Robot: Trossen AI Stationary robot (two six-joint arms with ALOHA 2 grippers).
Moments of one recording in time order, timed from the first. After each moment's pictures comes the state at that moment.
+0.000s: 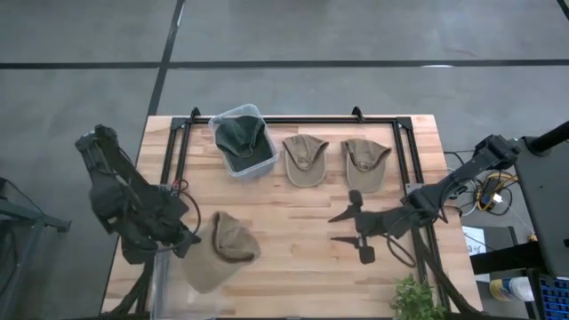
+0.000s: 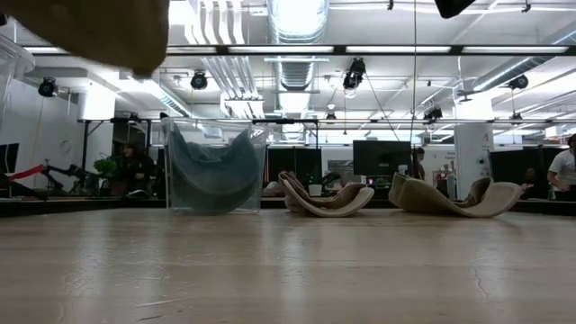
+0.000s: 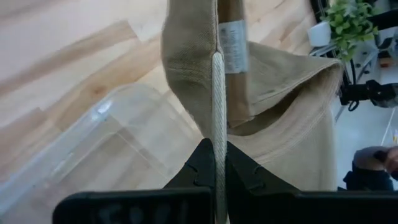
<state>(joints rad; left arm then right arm) -0.96 1.03 1.19 -1.13 -0.47 -1.85 0.57 1.15 0.78 -0.04 0.44 0.16</state>
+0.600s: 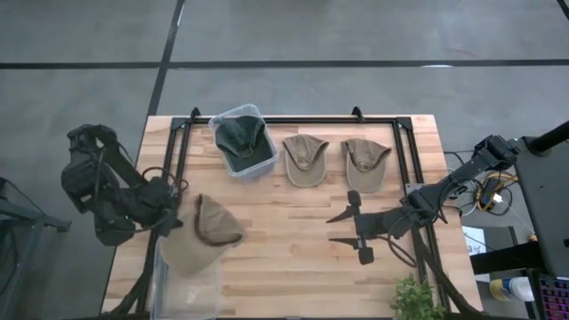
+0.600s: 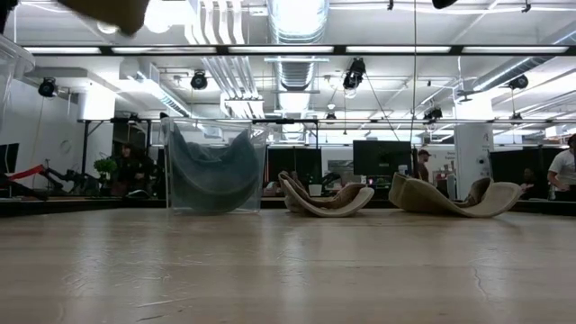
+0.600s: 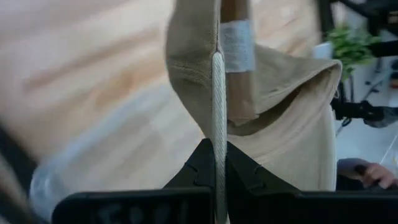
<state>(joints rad) -0.96 1.05 1.52 -1.50 -0.41 -2.01 0.57 1.16 0.78 0.01 0.45 0.06</state>
